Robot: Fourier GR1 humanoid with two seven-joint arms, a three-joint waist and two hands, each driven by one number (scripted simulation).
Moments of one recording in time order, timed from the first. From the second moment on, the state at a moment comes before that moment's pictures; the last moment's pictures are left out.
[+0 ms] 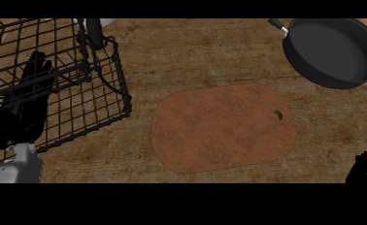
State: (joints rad) left arm -0.12 0.27 0.10 -1.68 0.13 0.19 0.21; right arm 0.33 -0.68 -0.16 -1.94 0.38 0.37 -0.70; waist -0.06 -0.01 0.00
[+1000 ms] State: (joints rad) left arm -0.19 0.24 0.08 -1.63 0.12 0.15 0.20; right arm -0.18 -0.83 -0.45 -1.43 -0.04 0.51 -0.39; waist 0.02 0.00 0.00
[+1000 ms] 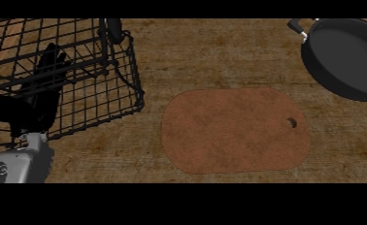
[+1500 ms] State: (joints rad) left arm -0.21 0.23 0.06 -1.66 0.10 0.15 0.24; right arm -0.39 -0.82 -0.35 -1.14 0.23 0.26 -0.53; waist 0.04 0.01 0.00
